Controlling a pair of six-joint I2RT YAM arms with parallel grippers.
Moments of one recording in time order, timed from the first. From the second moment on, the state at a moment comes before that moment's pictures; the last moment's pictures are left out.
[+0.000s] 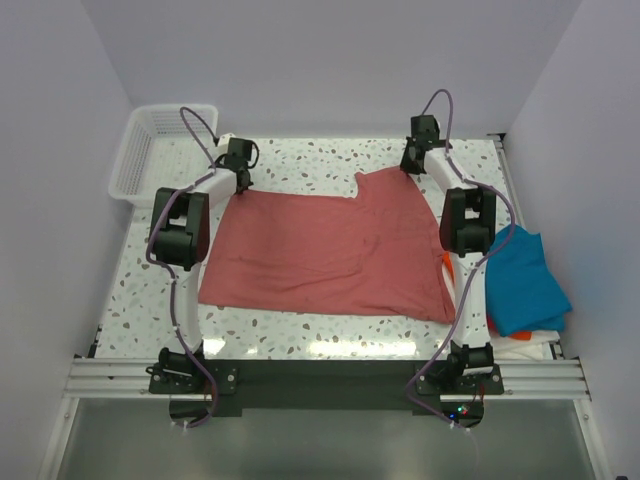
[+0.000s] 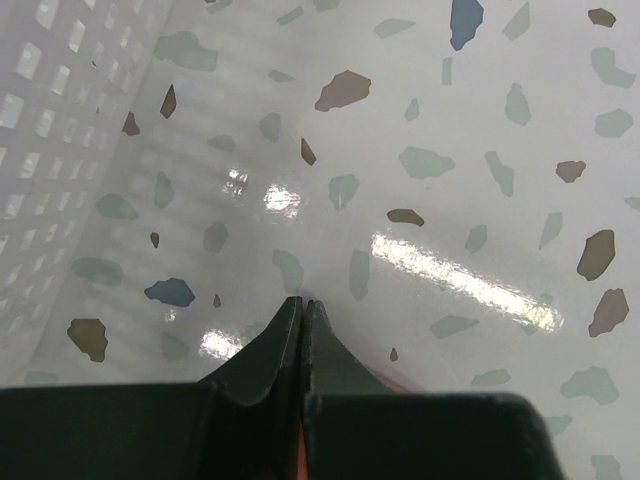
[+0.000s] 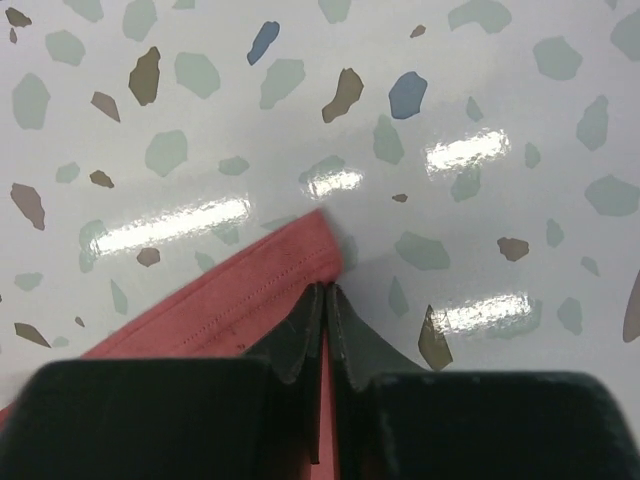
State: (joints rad) left arm -0.17 2.25 1.64 -0.25 -0.45 -0.43; right arm 0.10 2.51 2.18 -0.52 0.15 0.35
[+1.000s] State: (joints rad) left arm -0.11 2.24 1.65 -0.14 -0.45 -0.43; right arm 0.06 2.33 2.09 -0.44 0.11 0.42
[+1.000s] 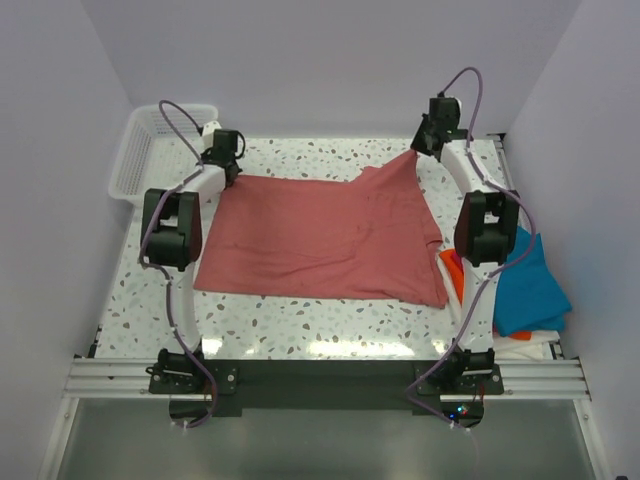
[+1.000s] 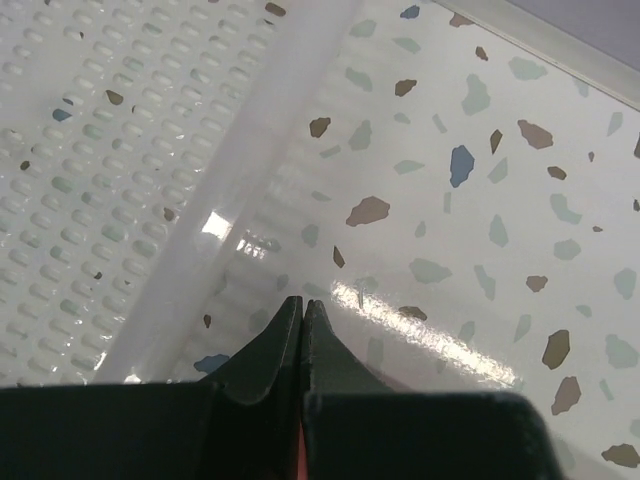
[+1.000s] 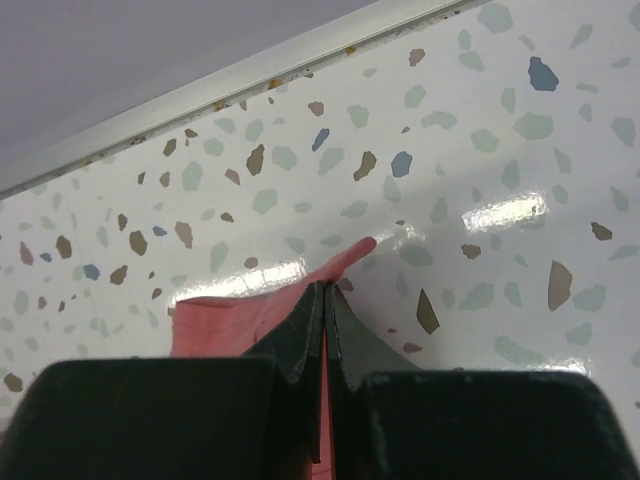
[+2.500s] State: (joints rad) left arm -0.10 1.60 0.92 -0.26 -0.45 -0.71; right arm 0.06 1.07 0.63 -0.32 0.01 0.60
